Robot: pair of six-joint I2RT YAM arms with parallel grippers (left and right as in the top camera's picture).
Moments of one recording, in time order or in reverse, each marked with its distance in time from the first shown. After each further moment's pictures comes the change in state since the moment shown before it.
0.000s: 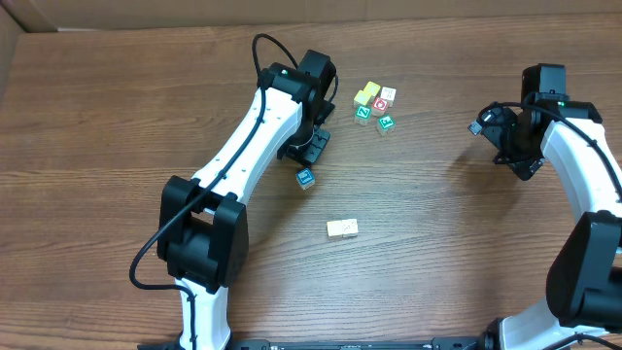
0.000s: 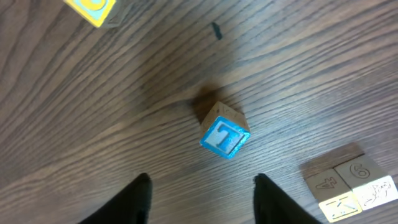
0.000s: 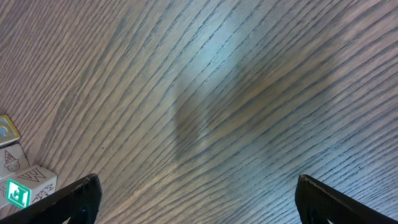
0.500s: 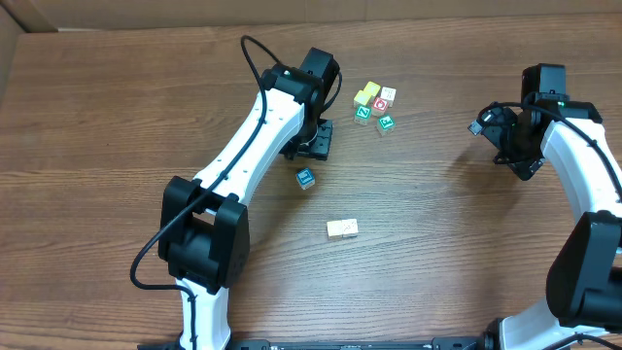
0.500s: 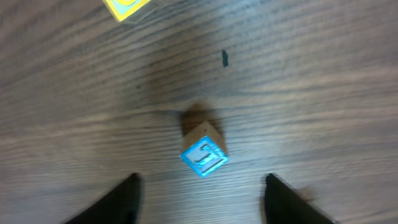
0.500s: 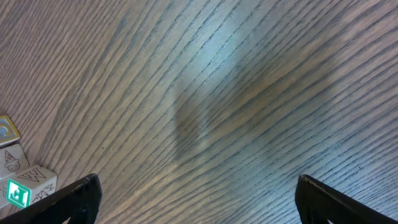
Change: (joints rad) left arm -0.008 0.000 0.009 0.037 0.004 -0.297; right arm 0.000 0.000 0.000 -0.001 0.000 0.000
